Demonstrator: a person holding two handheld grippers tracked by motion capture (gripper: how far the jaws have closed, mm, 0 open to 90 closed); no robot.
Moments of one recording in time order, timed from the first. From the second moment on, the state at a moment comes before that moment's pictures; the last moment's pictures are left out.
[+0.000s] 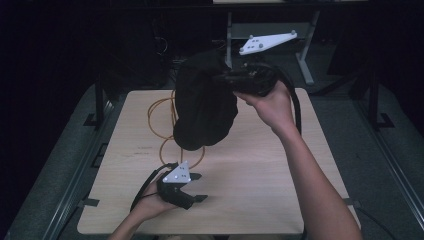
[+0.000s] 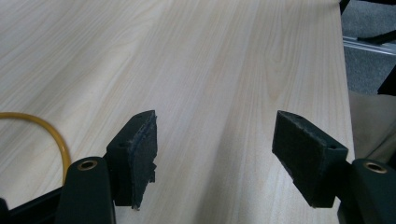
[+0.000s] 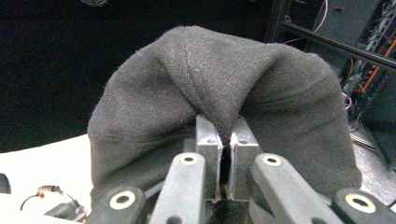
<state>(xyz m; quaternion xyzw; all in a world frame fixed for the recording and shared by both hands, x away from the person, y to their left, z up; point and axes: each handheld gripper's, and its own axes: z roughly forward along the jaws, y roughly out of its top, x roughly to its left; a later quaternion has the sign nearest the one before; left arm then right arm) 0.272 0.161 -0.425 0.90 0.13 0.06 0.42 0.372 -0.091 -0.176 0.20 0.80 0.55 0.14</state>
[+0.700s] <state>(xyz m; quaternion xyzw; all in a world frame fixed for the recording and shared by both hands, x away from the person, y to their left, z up) 0.273 0.157 -0.428 0.90 0.11 0.05 0.42 0.421 -0.002 -0.178 0.17 0.85 0.49 0.11</state>
